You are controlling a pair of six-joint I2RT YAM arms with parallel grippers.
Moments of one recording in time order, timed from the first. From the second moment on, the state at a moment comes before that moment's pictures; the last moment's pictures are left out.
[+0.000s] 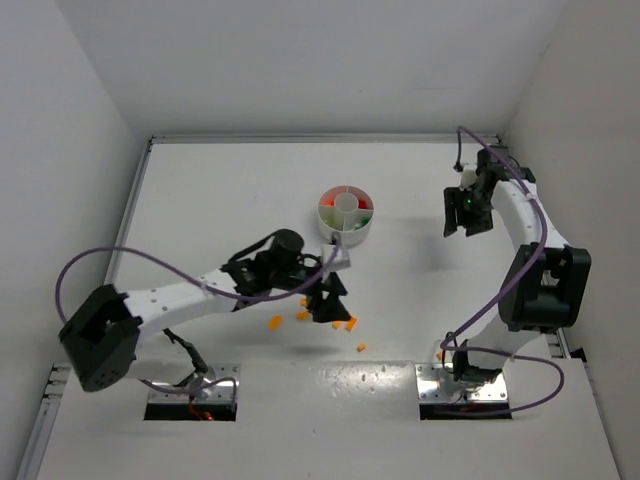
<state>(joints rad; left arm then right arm) -0.83 1.26 0.71 0.06 0.68 -0.03 -0.11 1.64 1.29 -0.90 -0.11 -0.14</state>
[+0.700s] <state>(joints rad) -1.22 1.99 1.11 0.57 0.29 -0.24 -0.34 1.73 1.47 -0.94 -0.40 -0.02</state>
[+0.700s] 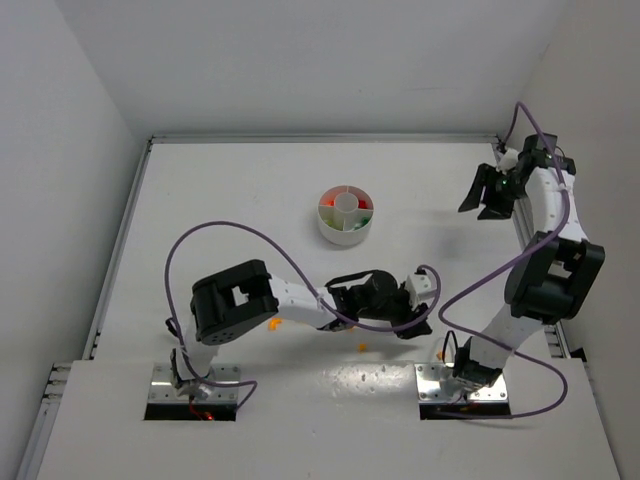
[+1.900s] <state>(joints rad) -1.42 2.18 1.20 0.68 0.11 -0.27 -0.40 1.78 1.53 -0.93 -0.54 0.07</state>
